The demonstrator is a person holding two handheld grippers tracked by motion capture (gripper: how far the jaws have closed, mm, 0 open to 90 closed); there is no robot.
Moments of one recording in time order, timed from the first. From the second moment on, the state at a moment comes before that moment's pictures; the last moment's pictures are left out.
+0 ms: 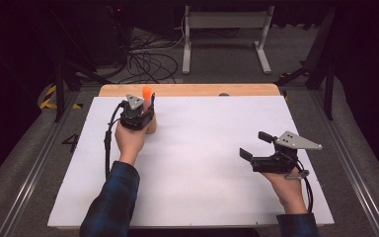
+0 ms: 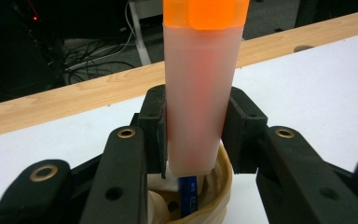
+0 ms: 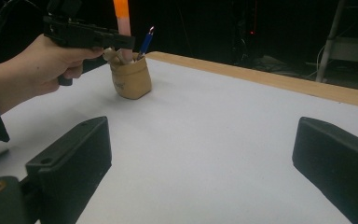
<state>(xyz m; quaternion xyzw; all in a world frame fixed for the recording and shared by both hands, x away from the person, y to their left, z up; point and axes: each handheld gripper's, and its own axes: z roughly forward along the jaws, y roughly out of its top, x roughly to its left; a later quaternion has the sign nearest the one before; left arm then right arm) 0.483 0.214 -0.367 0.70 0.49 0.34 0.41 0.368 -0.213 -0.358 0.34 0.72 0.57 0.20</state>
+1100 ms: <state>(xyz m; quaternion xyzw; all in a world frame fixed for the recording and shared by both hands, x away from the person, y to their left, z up) 0.482 0.214 -0.381 0.69 0.49 0.33 0.40 0.368 -0.213 -0.359 0.34 0.72 0.57 0.20</state>
